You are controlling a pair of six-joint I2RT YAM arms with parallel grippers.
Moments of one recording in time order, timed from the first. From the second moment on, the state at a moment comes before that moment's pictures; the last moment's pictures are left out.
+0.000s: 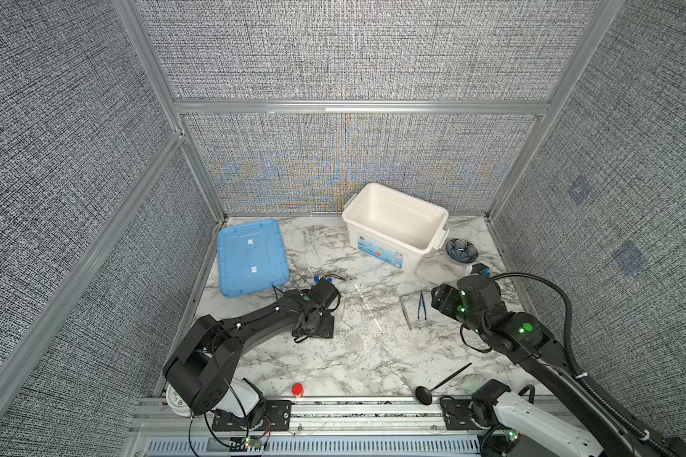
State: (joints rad) left arm -0.75 1.48 0.82 -0.73 -0.05 -0.64; right arm 0.55 0.82 0.84 -0.78 0.30 0.84
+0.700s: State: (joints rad) left arm -0.96 1.41 0.74 -0.71 -0.15 -0.93; right arm 0.55 0.81 0.83 -0.79 0.23 0.80
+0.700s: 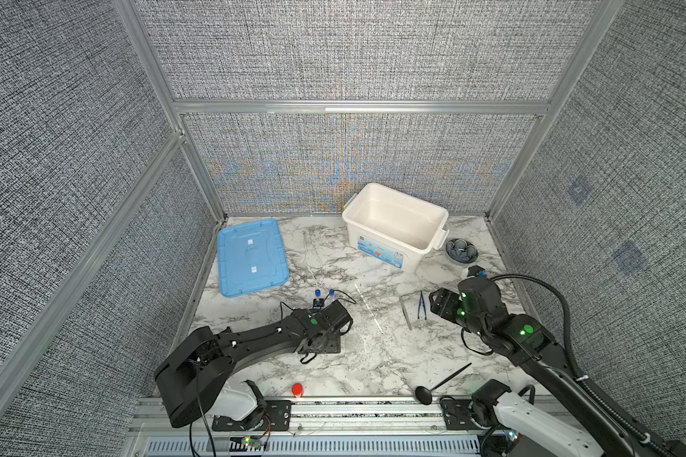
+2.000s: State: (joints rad) left arm -1.14 1.27 0.82 -0.97 -0.16 -1.14; right arm 0.54 0.66 0.76 -0.83 0.19 0.83
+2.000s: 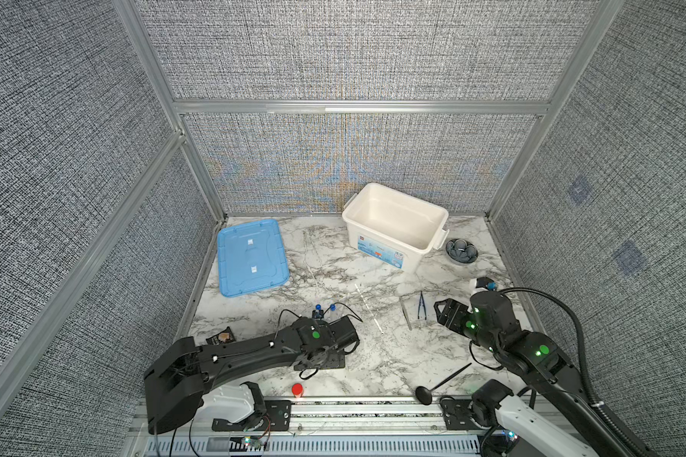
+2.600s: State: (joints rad) left arm -0.94 1.00 1.25 -1.30 -0.38 -0.77; right arm 0.54 0.99 0.95 -0.86 0.10 0.71
